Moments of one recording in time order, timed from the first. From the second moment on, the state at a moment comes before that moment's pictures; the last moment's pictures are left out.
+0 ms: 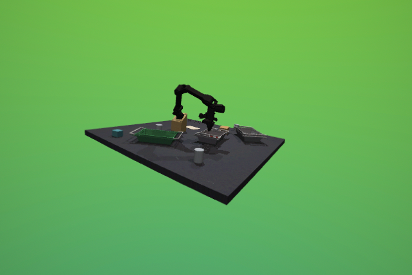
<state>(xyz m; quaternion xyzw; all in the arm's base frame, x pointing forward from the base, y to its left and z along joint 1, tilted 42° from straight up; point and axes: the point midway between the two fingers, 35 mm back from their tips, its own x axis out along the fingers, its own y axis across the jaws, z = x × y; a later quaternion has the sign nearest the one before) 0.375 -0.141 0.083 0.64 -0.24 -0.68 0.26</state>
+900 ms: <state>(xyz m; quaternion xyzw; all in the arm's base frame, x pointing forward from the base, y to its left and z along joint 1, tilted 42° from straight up) 0.388 -0.092 0.116 0.61 -0.14 -0.70 0.35</state>
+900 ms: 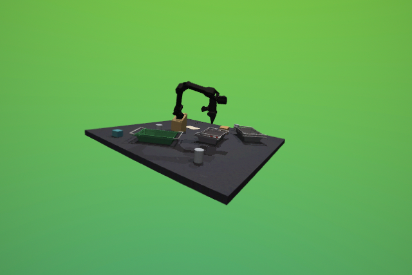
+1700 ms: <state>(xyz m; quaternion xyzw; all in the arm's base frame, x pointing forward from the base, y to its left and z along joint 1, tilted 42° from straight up) 0.391 0.015 -0.017 0.11 0.47 -0.54 0.69</state>
